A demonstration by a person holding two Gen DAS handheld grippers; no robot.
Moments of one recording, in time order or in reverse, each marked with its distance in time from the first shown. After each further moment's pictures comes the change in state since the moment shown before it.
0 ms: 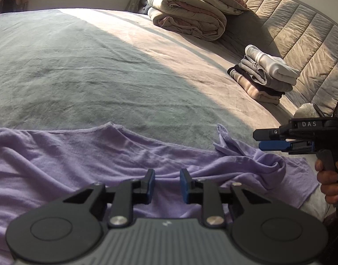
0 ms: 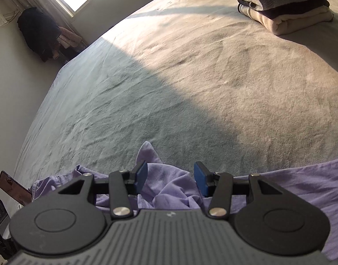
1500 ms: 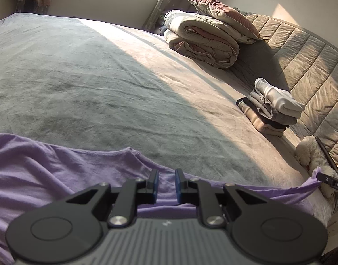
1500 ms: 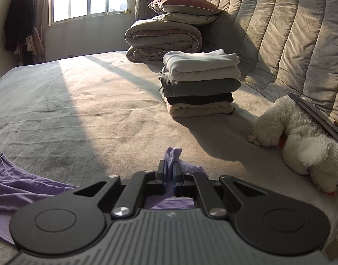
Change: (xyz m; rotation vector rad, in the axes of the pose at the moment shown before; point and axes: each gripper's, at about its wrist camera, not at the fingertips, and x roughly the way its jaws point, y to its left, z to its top) left arm -0.027 0.001 0.009 -0.094 -0.108 -0.017; right arm -0.123 -0.053 -0.037 -0.280 -0.345 -0.502
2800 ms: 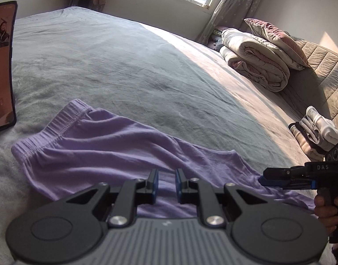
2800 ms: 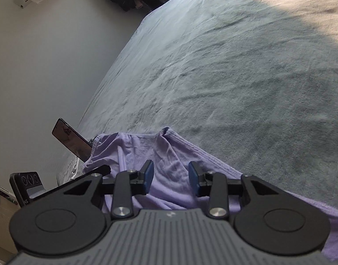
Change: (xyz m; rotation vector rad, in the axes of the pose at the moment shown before) left arm -0.056 0.114 -0.021 -0.153 -0.065 0.231; right arm 0.147 0.225 0.016 0.158 0.513 1.045
